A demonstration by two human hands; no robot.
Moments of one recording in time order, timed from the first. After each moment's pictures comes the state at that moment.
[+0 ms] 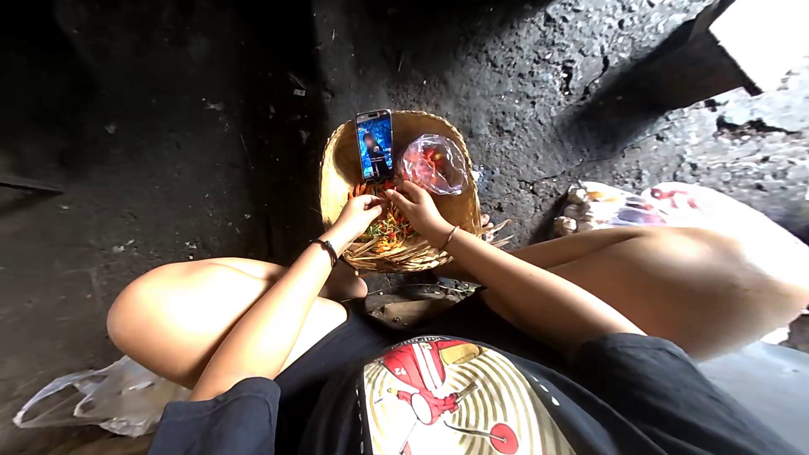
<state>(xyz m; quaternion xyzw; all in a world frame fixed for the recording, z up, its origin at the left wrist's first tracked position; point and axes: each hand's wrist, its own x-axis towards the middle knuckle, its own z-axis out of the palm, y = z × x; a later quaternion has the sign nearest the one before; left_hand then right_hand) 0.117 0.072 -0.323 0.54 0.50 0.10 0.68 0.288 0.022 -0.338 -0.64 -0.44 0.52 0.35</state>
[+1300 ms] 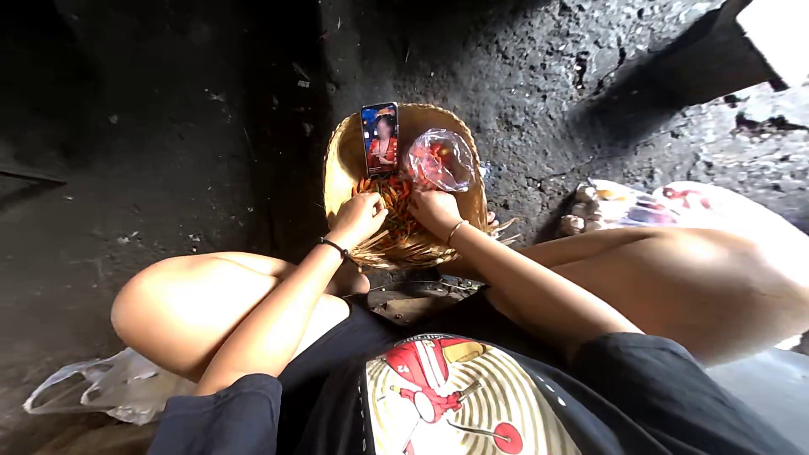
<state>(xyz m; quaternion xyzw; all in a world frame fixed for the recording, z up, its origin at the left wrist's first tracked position) 0.111 0.074 -0.321 0.80 0.44 -0.04 0.39 0.303 0.025 -0.345 -0.73 -0.60 0.31 -0.11</state>
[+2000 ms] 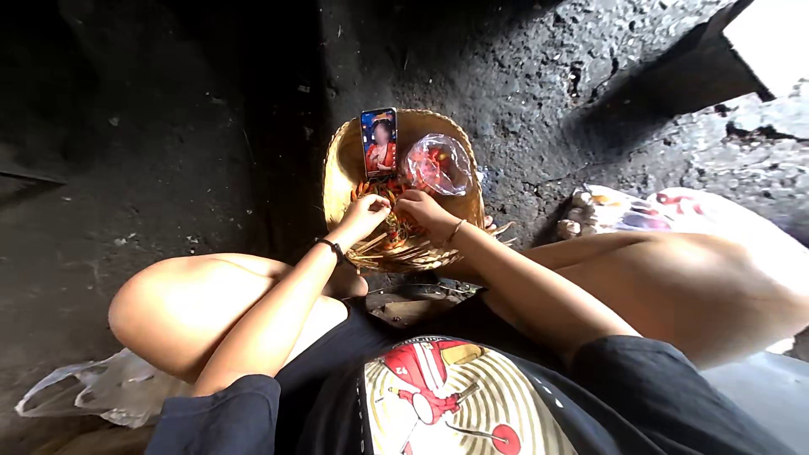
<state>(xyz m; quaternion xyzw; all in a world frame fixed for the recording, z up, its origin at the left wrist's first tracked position) 0.116 0.073 -0.325 0.64 0.48 0.04 0.60 0.303 0.030 -0.352 -0.65 -0.40 0.60 0.21</state>
